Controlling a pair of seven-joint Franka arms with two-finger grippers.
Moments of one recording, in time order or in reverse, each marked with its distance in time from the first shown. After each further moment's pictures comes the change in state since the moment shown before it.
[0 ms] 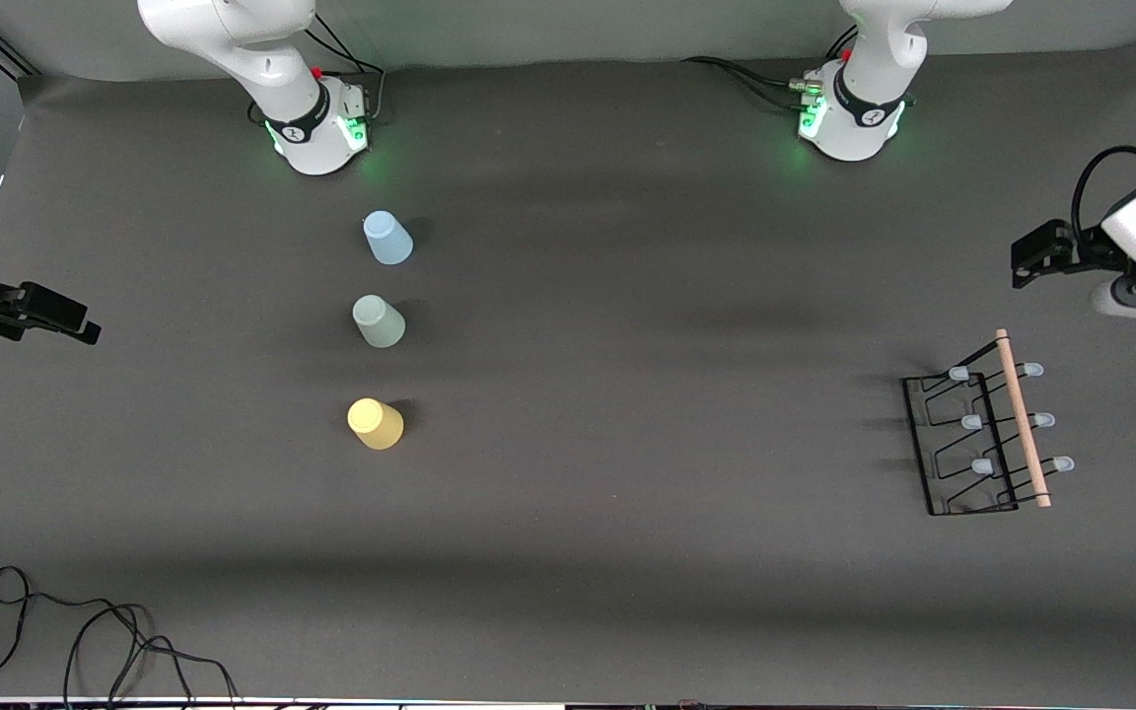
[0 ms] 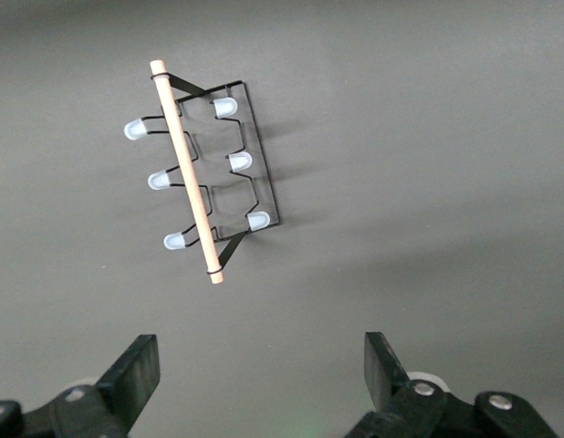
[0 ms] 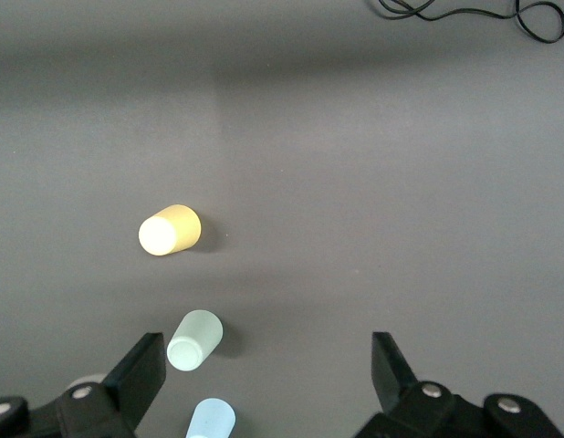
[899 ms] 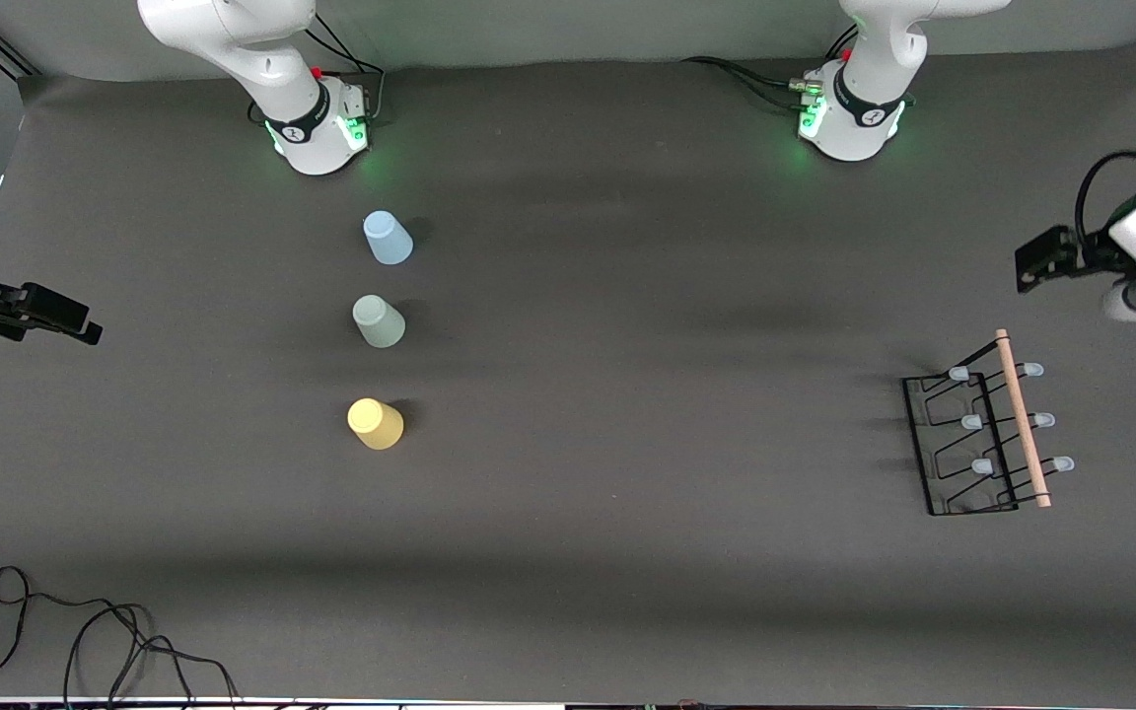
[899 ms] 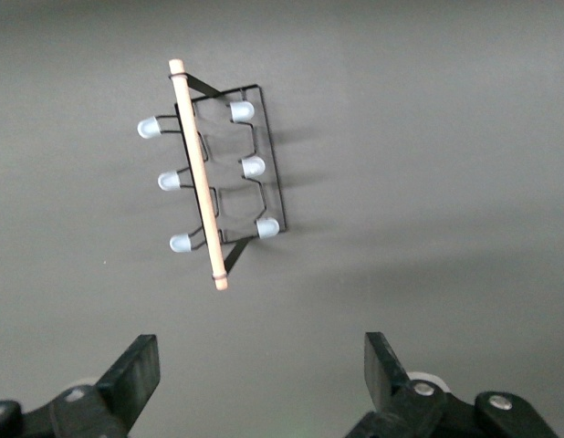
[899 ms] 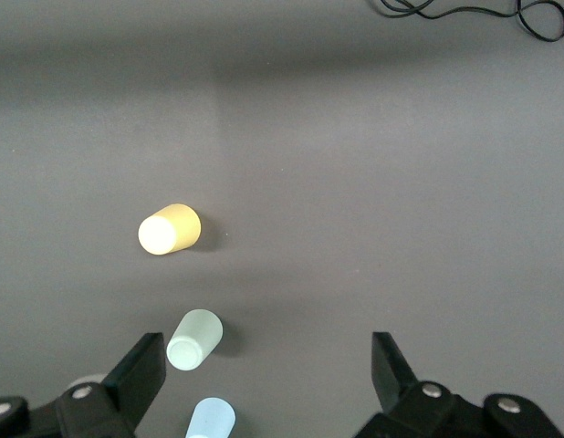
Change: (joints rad) left arm 0.078 0.043 -0.053 -0.015 0.001 0.065 -0.053; right arm 0.001 0.003 0.000 0.000 0.000 -0.001 0.000
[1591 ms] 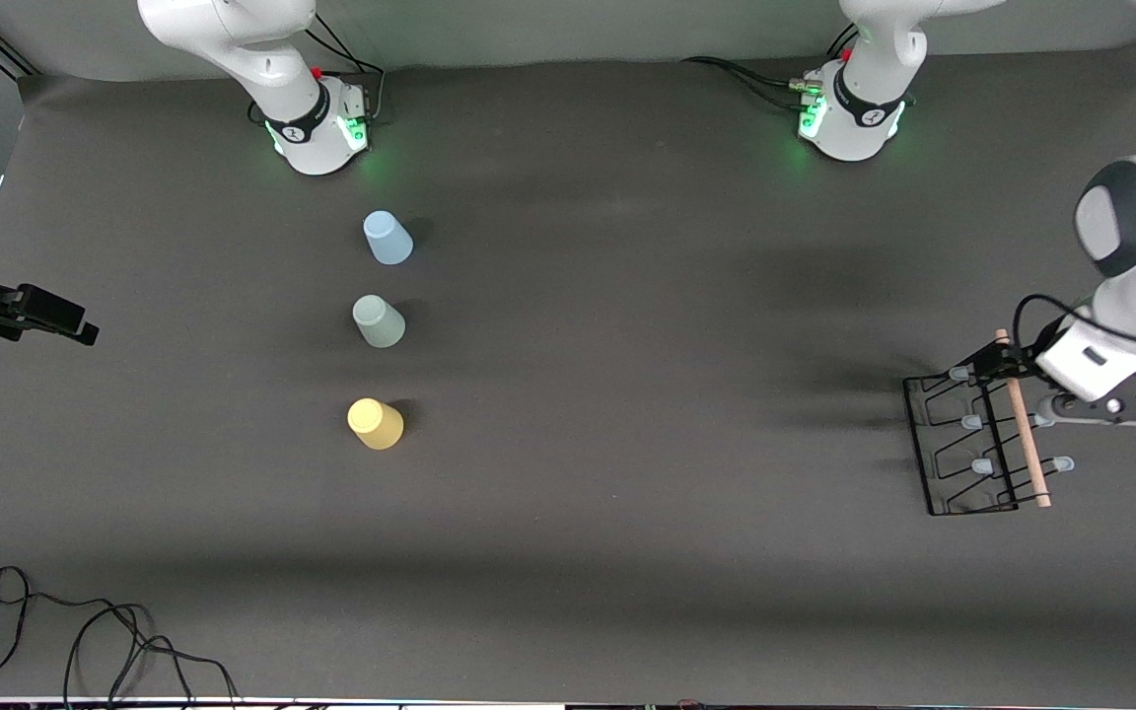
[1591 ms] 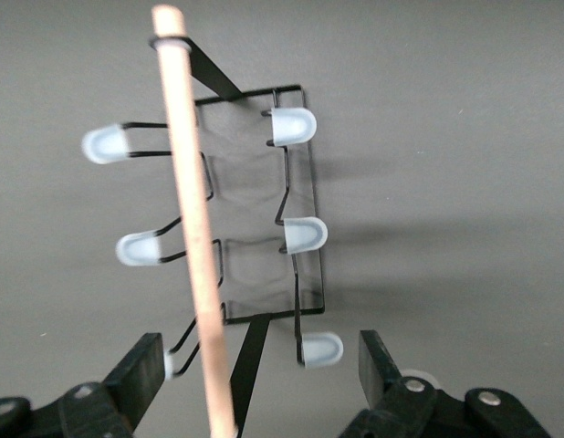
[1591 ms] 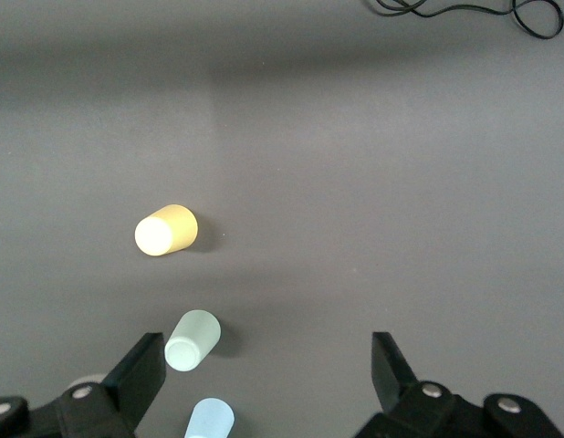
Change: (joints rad) left arm 0.082 0.155 0.004 -0.333 0.000 0.517 0.001; right arm -0.002 0.001 -0.006 0.000 0.000 0.000 0.000
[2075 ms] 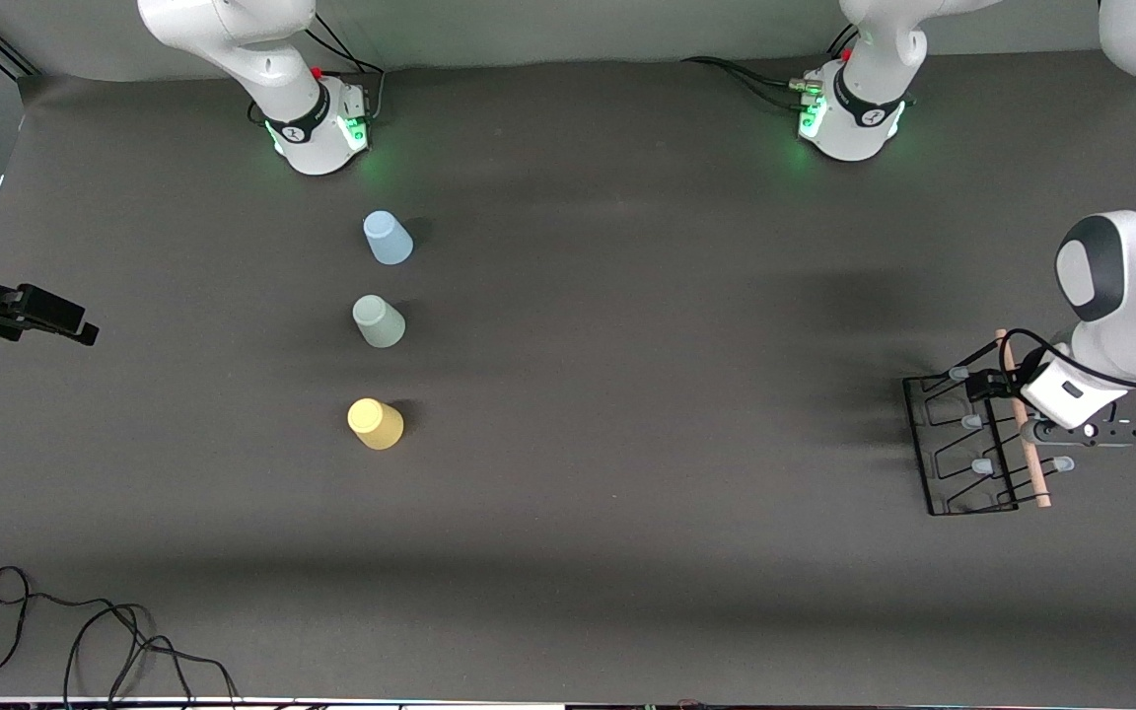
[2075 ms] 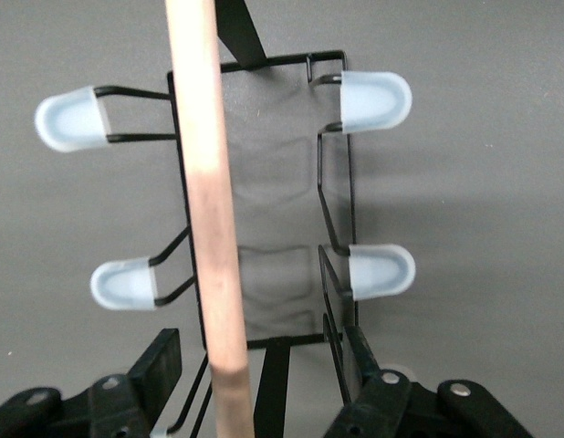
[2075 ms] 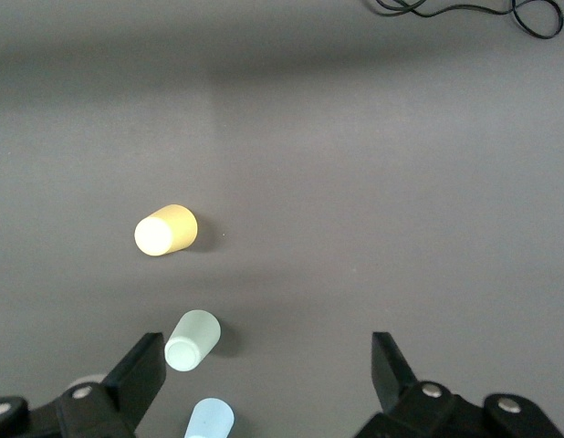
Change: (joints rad) left arm 0.047 0.114 0.000 0.001 0.006 0.087 0.006; right arm 0.000 0.000 0.000 0.000 0.000 0.000 0.000
